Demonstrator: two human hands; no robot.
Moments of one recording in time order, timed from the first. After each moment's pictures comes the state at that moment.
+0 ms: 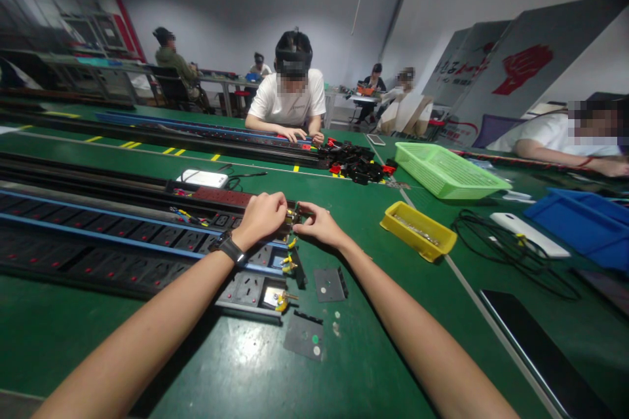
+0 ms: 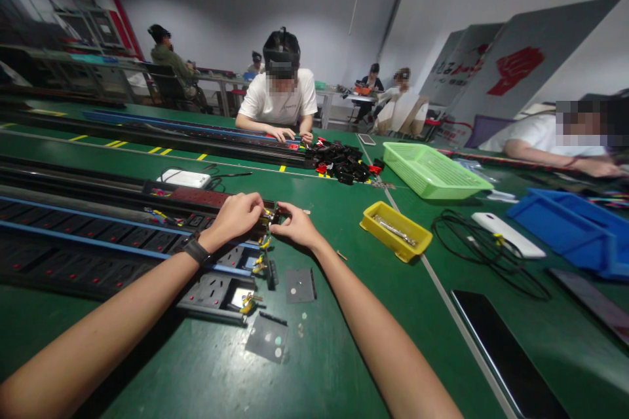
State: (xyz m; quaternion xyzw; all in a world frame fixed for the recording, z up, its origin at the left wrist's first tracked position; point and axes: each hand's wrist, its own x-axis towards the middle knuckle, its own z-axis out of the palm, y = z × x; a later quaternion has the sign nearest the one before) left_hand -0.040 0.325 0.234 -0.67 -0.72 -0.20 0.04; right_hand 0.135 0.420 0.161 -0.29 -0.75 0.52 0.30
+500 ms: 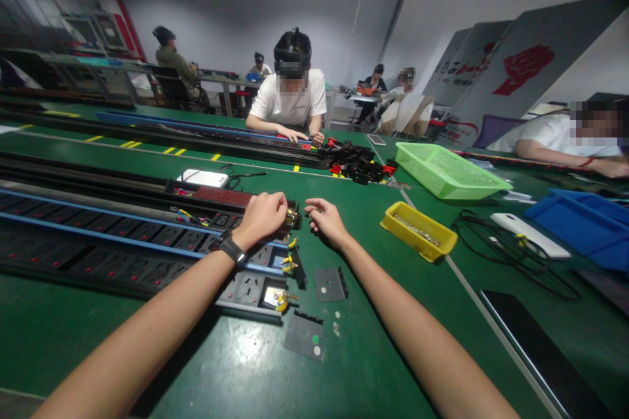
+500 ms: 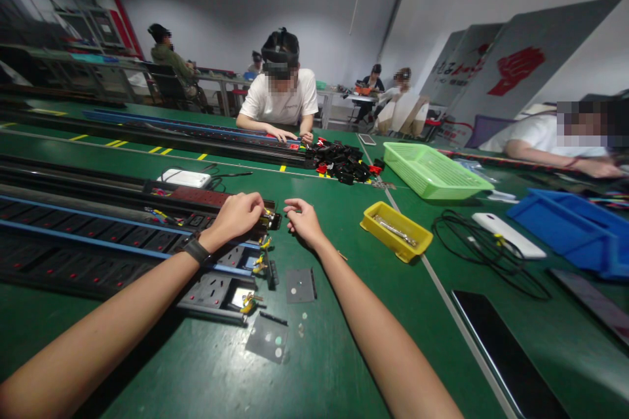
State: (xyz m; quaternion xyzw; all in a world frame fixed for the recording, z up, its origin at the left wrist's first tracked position) left_hand -0.040 0.325 0.234 -0.67 -0.71 -0.21 0.04; right_hand 0.134 0.425 0.162 -0.36 -0.62 0.59 0.38
